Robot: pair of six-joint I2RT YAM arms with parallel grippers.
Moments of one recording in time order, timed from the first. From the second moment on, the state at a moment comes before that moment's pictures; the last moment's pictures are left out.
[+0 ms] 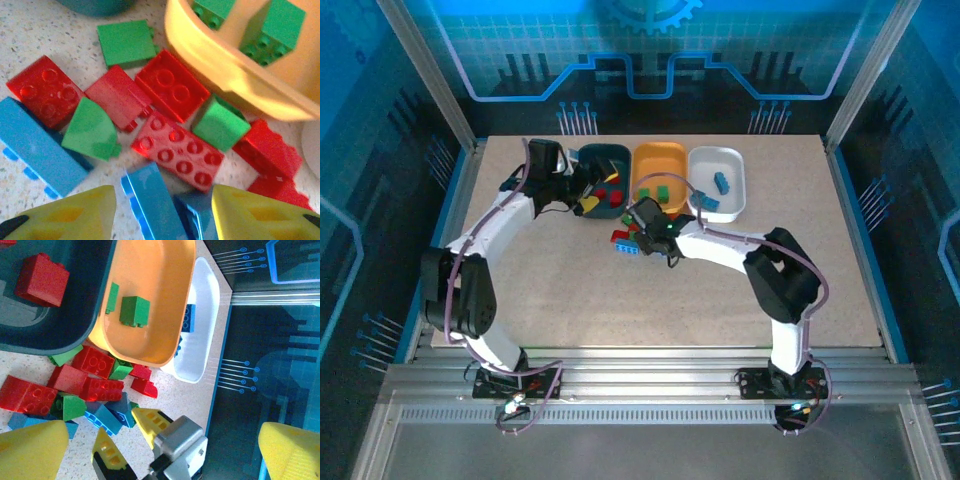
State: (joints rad) left arm -0.15 1.65 1.29 -0.36 0.61 -0.95; right arm 0.77 1.93 1.34 -0.42 0.36 0.10
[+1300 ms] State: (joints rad) left arm -0.12 1.69 1.28 -0.32 0.62 -0.95; right arm 0.77 1.98 1.32 -0.41 0.30 -0.01
